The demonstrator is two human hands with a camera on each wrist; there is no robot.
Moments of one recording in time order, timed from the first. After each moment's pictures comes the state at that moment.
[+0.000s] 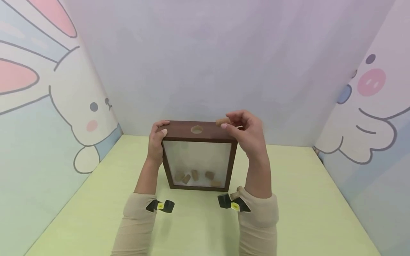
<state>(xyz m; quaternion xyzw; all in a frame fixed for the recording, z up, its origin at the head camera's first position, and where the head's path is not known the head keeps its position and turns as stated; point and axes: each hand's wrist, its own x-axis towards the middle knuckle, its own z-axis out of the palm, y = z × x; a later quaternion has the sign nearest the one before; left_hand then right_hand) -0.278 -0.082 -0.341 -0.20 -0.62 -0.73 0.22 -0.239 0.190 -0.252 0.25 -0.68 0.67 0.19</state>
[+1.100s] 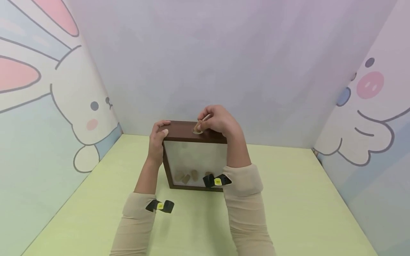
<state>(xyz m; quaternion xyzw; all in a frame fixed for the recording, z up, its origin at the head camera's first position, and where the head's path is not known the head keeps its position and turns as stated) -0.280 -0.080 -0.341 -0.21 -0.62 -0.72 0.22 -0.286 0.137 -0.215 0.21 -0.85 0.47 -0.09</state>
